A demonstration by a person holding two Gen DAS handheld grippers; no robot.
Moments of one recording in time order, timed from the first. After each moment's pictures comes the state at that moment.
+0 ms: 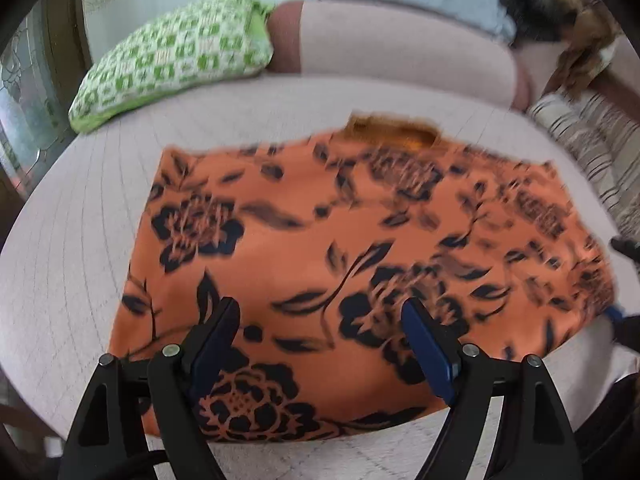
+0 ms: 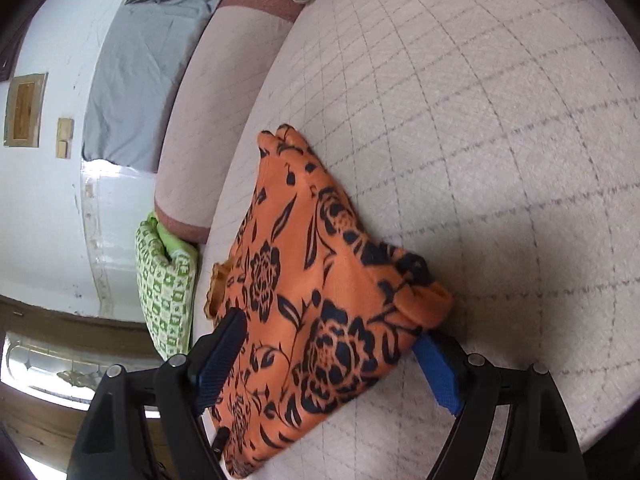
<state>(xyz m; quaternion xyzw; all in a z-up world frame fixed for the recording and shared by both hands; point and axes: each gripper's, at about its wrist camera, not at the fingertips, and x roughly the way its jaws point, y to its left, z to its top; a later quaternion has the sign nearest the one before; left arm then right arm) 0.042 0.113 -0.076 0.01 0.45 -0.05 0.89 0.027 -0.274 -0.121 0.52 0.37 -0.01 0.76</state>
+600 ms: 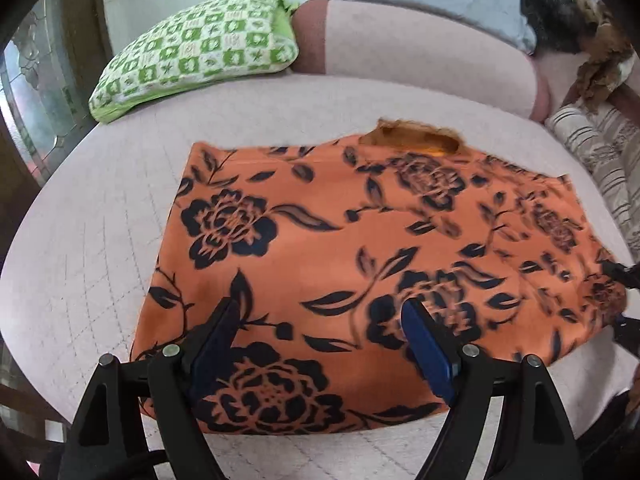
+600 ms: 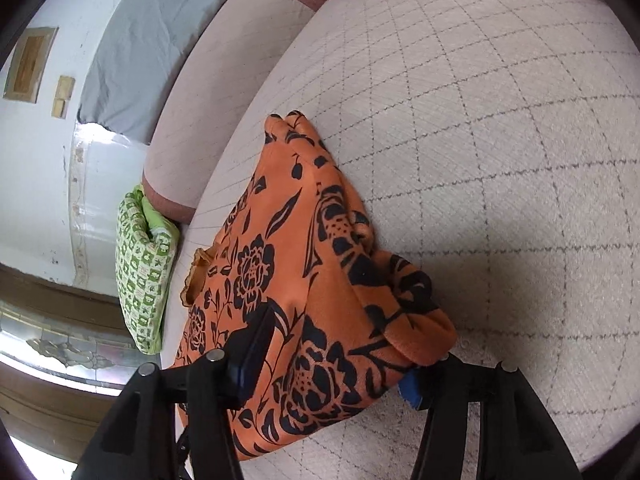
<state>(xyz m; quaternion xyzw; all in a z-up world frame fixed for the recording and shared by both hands) 0.045 0.115 -0.077 0.01 0.45 -0.02 0.89 0.044 -0.261 -0.118 0.46 0.40 -0.01 0.79</state>
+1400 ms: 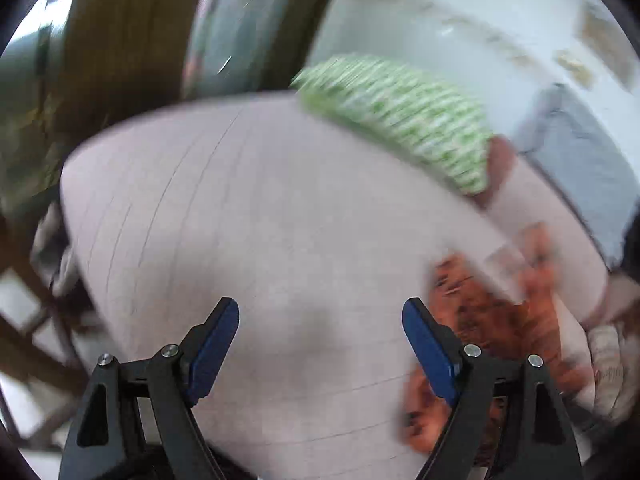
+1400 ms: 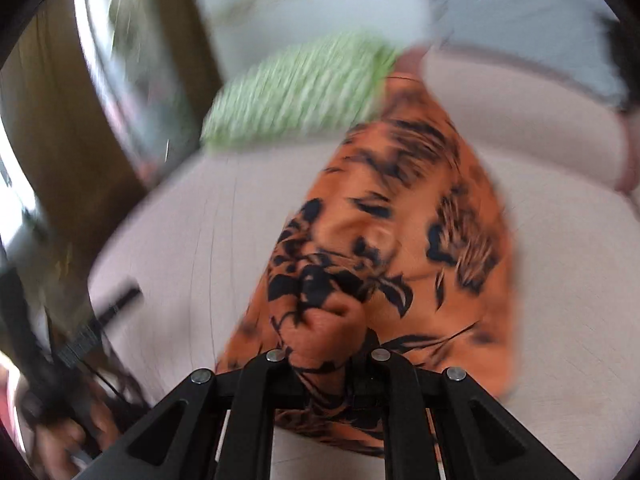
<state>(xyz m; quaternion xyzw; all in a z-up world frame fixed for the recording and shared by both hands) 0.021 0.309 -0.083 -0.28 0.35 0.17 0.88 0.080 0.125 -0.027 -0.03 0.43 0.21 0.87</state>
